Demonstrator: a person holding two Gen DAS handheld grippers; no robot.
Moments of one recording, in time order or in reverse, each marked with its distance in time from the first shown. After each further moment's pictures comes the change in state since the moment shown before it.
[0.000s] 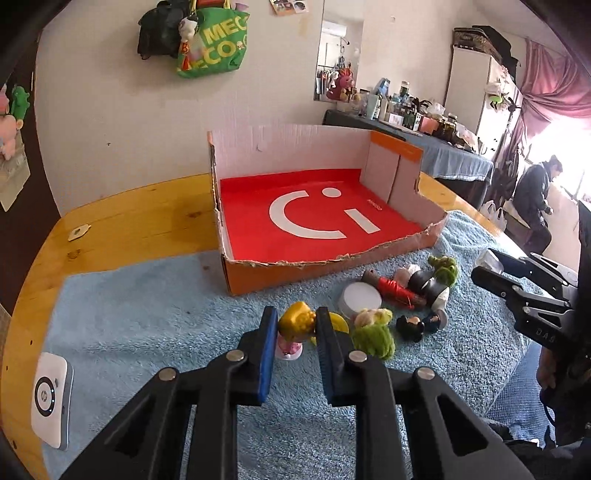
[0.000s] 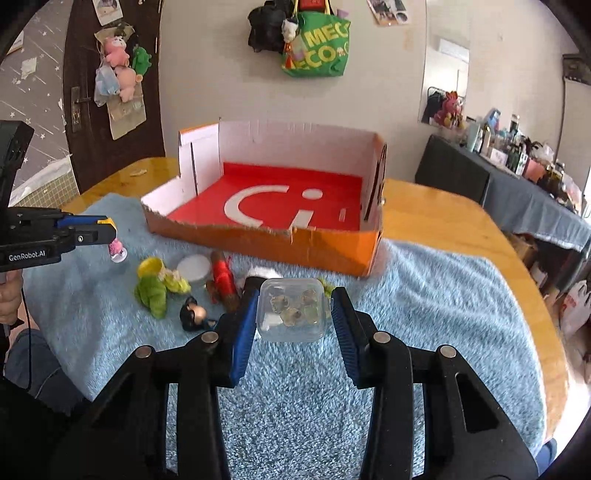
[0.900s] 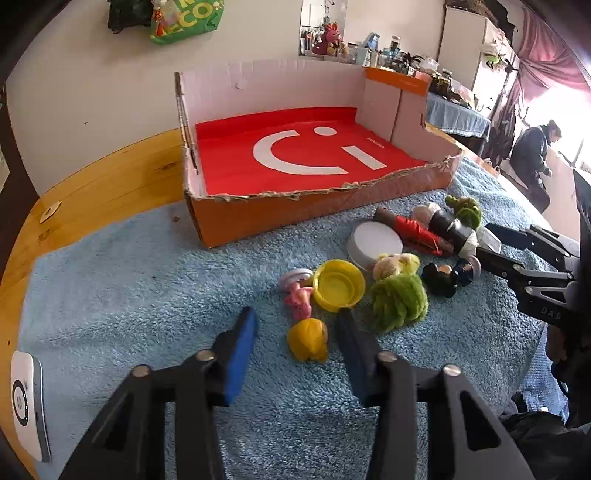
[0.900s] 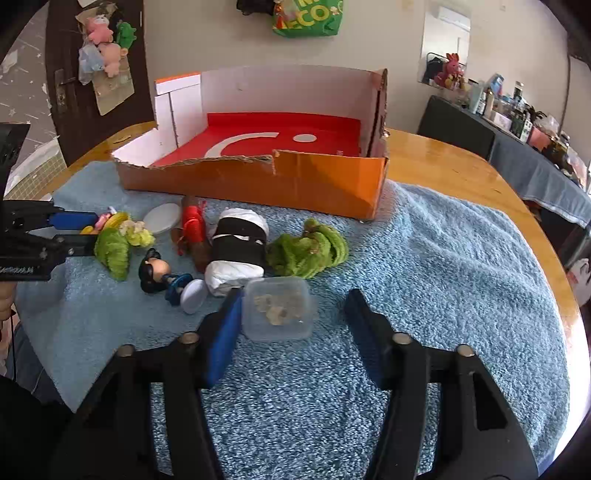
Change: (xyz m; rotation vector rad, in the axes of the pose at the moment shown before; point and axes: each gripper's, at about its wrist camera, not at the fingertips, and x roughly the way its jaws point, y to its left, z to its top) left arm 0.050 0.000 -0.020 0.050 0.166 -0.001; right arm 0.041 -0.010 -0.030 0.014 0.153 0.020
